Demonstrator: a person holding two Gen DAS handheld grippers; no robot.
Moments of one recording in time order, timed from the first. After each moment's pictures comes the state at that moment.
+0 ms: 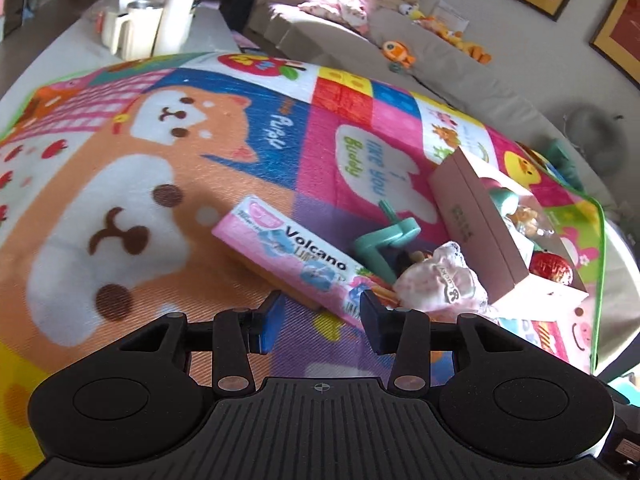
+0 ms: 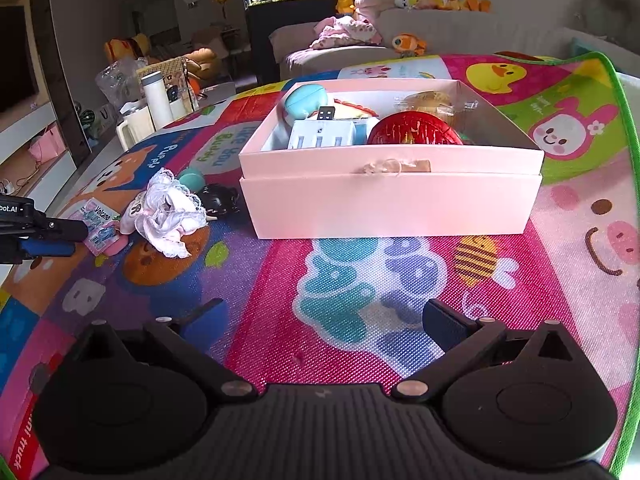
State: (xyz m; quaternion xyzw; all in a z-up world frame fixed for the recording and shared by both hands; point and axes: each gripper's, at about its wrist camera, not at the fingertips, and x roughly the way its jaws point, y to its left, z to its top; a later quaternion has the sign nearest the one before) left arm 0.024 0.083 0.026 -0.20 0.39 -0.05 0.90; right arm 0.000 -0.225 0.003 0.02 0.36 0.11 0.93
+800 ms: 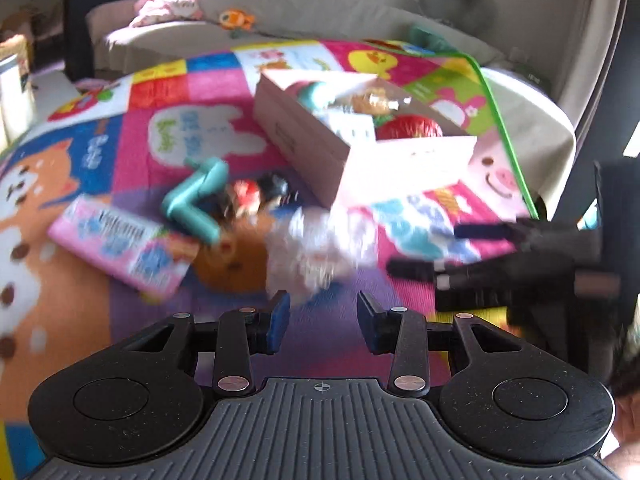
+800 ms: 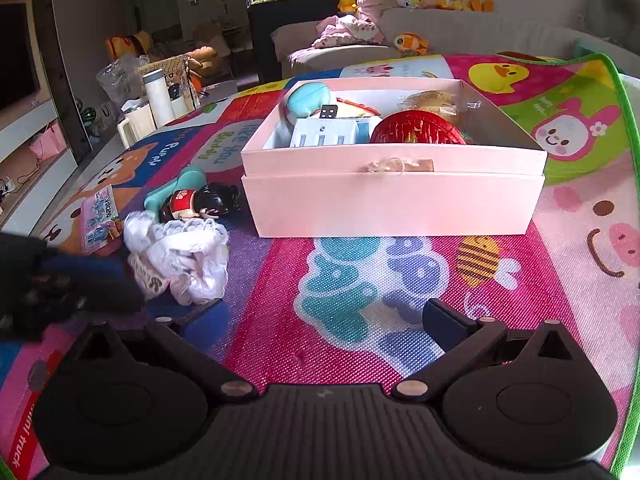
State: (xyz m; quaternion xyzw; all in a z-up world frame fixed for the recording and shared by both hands) left arm -0.021 -0.013 0.032 0.00 0.40 -0.22 0.89; right arm 0.002 -0.224 0.002 0.02 0.36 0.12 0.93
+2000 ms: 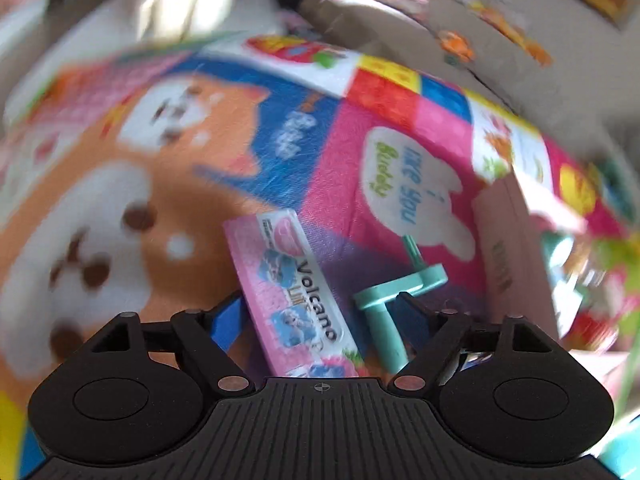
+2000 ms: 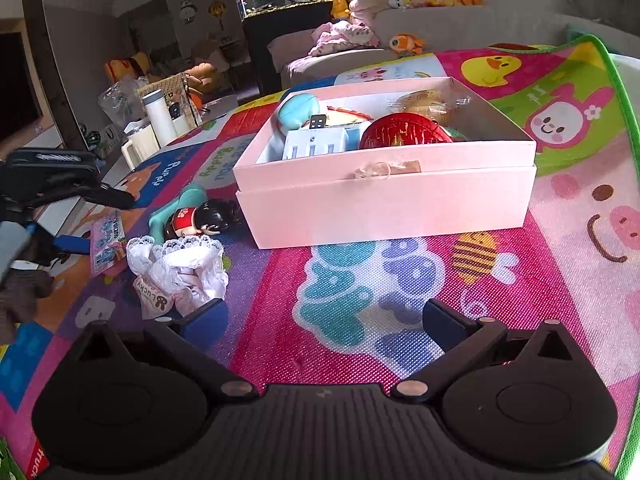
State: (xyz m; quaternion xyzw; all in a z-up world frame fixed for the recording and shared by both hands) left arm 0.089 0.052 0.026 -0.17 0.42 0.03 0.89; right arm -0.001 -0.237 0.004 0.06 0.35 0.12 0.93
